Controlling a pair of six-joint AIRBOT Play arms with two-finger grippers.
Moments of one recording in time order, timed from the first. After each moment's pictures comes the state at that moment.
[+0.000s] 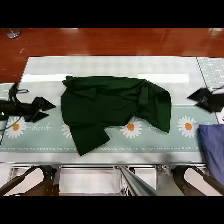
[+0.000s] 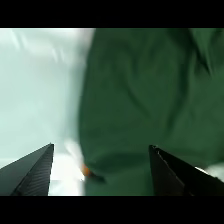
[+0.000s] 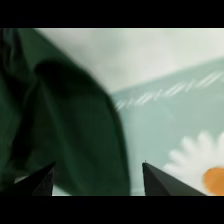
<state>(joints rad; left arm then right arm) 0.44 -1.14 0.70 0.84 -1.18 -1.33 -0.52 -1.07 0.86 -0.99 1.21 1.33</state>
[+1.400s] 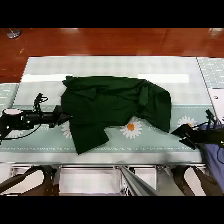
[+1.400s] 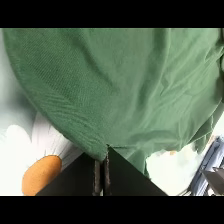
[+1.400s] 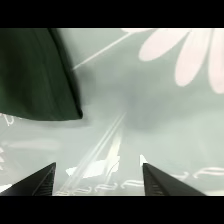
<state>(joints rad) 0.27 -1.22 0.50 0.52 -1.03 -1.11 -0.55 -0.81 0.39 -1.10 1.25 1.46</state>
